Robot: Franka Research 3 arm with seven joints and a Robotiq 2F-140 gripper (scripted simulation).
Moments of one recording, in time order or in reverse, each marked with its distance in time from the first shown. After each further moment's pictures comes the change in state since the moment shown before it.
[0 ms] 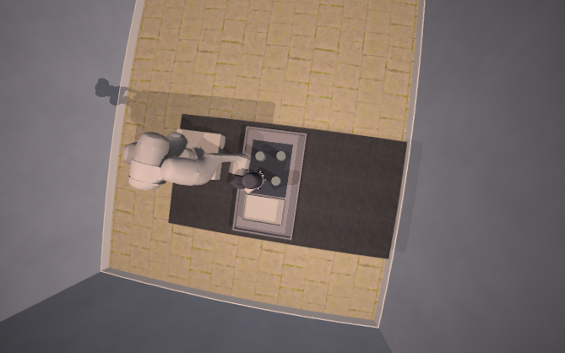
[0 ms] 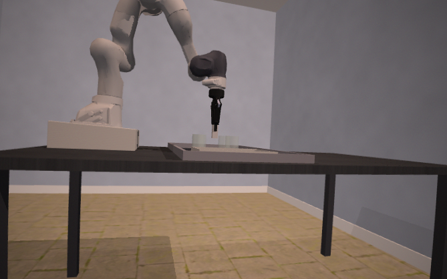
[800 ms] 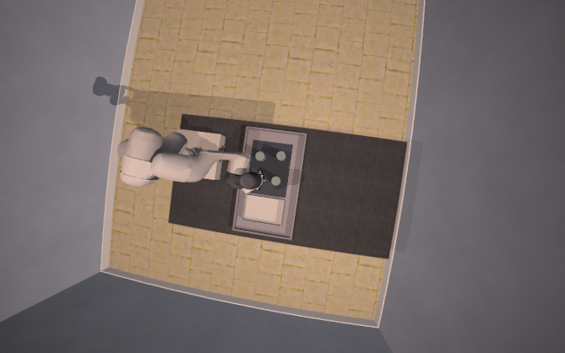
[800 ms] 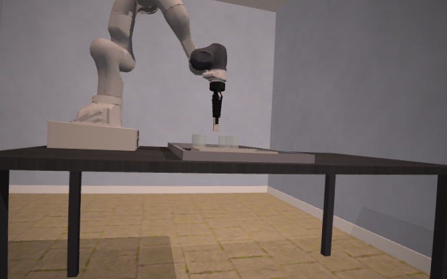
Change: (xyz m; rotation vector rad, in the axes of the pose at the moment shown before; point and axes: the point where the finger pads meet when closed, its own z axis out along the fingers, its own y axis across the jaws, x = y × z) arm -0.005 -0.002 -0.035 0.008 -0.015 0.020
